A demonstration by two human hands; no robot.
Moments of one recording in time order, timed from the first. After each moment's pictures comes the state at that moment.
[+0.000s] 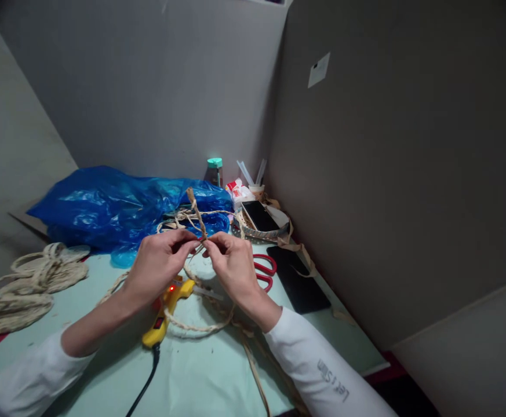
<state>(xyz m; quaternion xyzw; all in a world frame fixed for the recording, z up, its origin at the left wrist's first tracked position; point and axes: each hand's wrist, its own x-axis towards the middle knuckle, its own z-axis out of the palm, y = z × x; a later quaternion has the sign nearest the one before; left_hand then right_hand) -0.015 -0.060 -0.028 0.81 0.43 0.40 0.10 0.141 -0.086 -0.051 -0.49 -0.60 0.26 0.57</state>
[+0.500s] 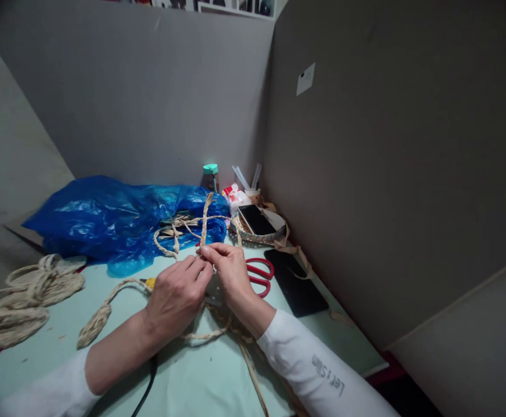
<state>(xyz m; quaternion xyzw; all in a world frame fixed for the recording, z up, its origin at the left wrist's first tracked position) 0.005 -0.086 -0.054 0.87 0.30 0.38 -0.07 0.131 -0.079 -0.061 -0.44 -0.47 0.45 0.62</state>
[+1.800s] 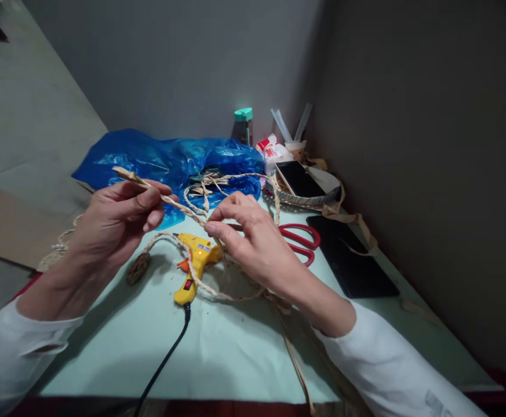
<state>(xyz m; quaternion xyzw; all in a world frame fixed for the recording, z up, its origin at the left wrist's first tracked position) -0.069 -0.067 -0.003 0.56 0.36 0.56 0.50 0.138 -0.106 -0.028 -0.41 -0.76 0.25 0.45</state>
